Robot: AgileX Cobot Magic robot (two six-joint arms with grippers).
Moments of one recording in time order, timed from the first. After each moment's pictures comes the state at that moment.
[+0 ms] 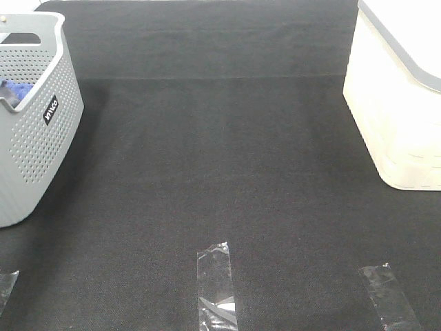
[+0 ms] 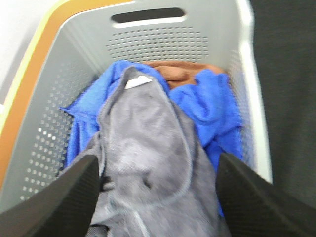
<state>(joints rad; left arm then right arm) -0.10 1.48 -1.22 0.53 0.65 -0.48 -0.01 -0.01 -0.50 0.01 1.07 -0.03</state>
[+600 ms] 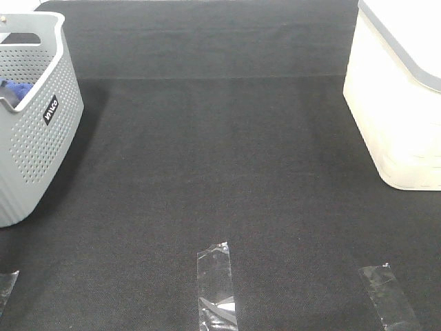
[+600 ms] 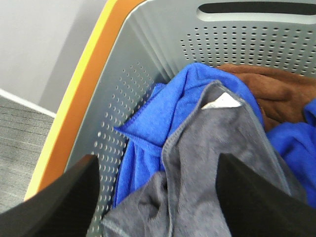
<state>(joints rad) 0.09 1.89 -1.60 0.54 0.73 -0.41 -0.01 -0.01 -0.50 0.01 1.07 -0.03</state>
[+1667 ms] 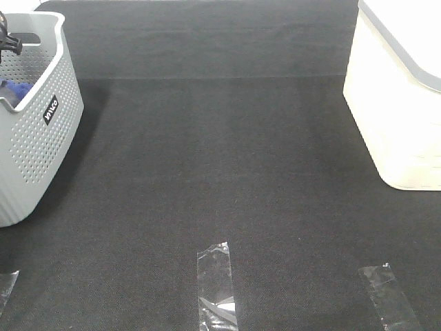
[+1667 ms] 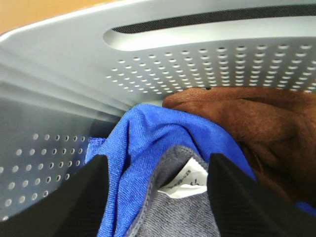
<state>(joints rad) 0.11 2.35 -2.13 0.33 0.86 -0.08 -0.01 -0.01 -0.50 0.01 1.07 -0.03</state>
